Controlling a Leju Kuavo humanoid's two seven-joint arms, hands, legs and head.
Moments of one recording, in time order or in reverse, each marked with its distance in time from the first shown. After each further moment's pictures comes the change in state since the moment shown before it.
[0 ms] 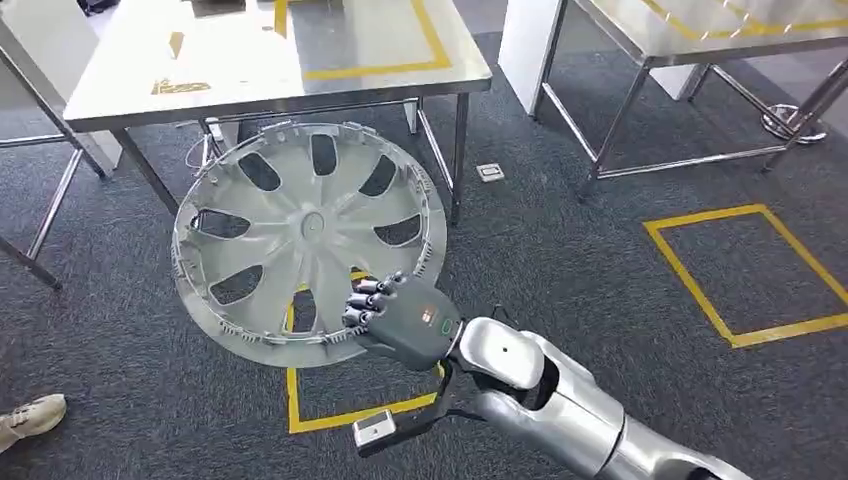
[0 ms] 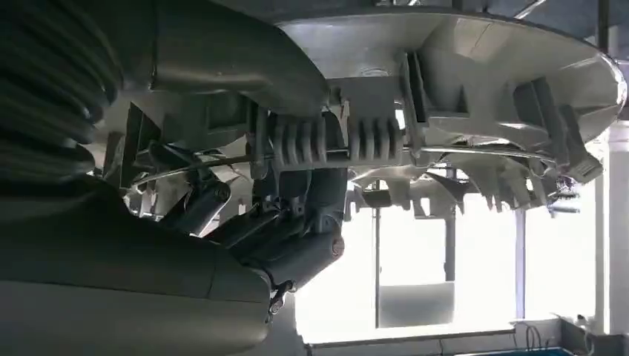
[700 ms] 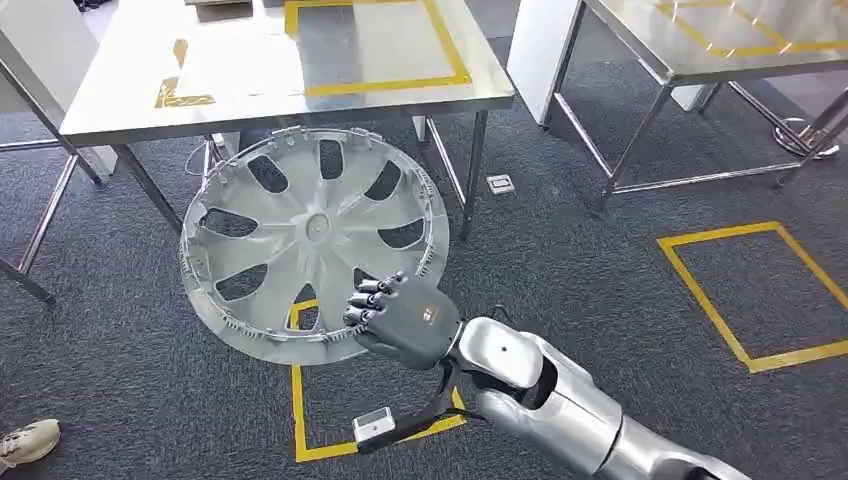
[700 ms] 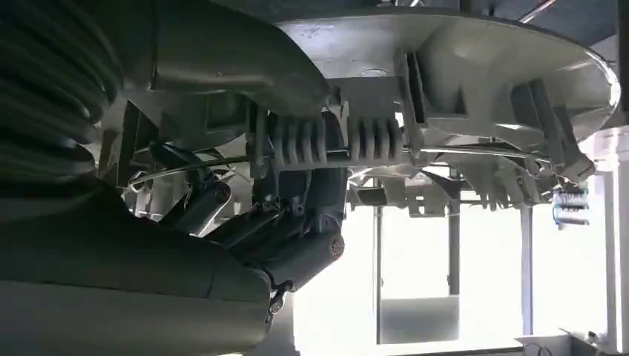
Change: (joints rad) left arm 0.001 0.008 0.006 0.000 -0.001 -0.004 0.000; right arm 0.013 -0.003 -0.009 0.011 -0.011 -0.008 -0.001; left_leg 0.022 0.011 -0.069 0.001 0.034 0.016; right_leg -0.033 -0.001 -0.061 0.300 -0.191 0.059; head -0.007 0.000
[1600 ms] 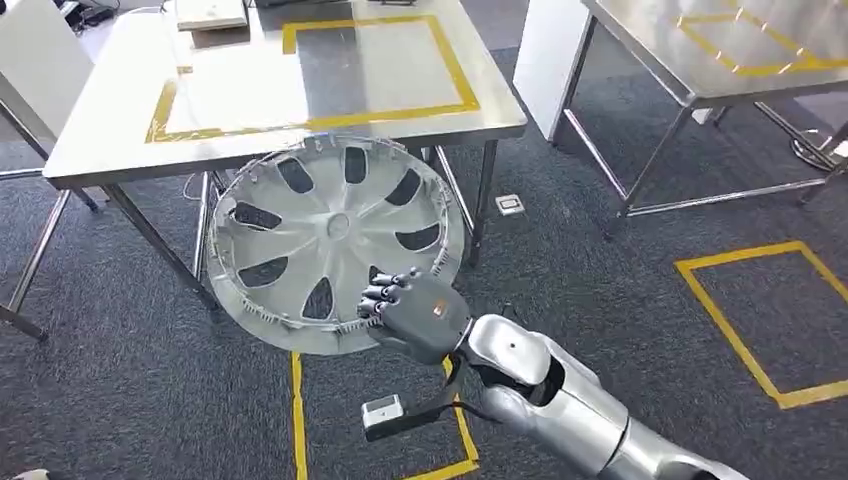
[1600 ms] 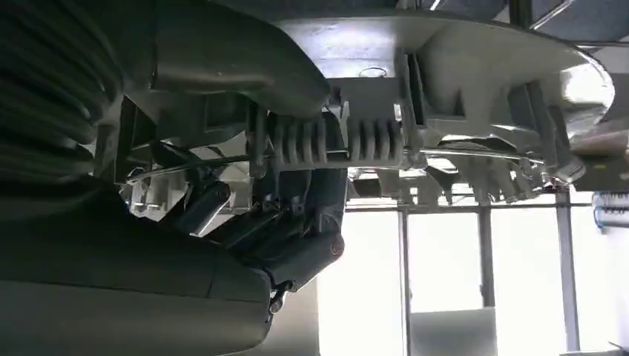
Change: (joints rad) left arm 0.002 0.003 0.000 0.002 -0.021 -0.004 0.003; right arm 0.035 -0.010 -0.055 -0.001 -0.022 0.006 0.012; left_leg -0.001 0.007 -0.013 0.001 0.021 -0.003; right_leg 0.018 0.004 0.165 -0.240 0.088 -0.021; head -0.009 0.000
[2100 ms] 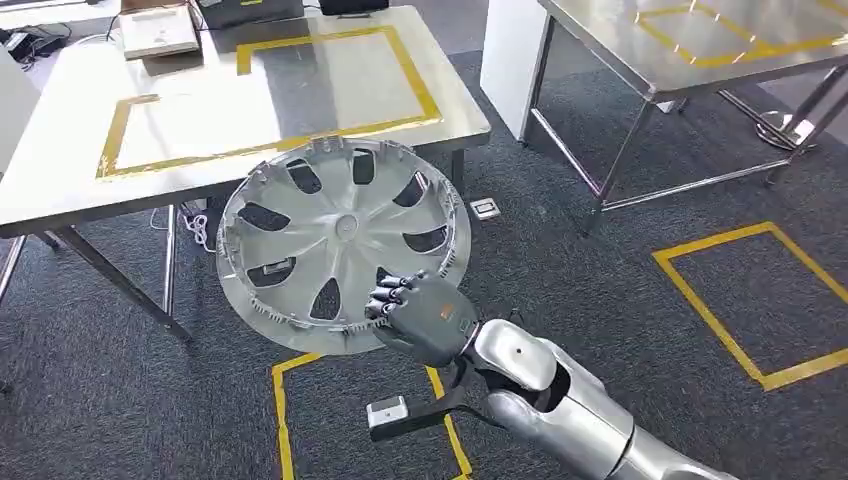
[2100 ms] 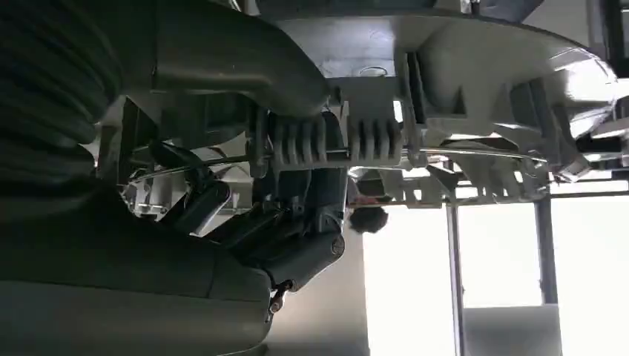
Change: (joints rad) left arm -0.002 -0.005 0.000 0.000 0.009 0.000 -0.002; right arm 0.017 0.002 -0.013 -0.006 0.016 -0.007 0.005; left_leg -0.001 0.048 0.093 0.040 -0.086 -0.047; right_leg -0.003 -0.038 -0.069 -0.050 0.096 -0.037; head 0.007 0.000
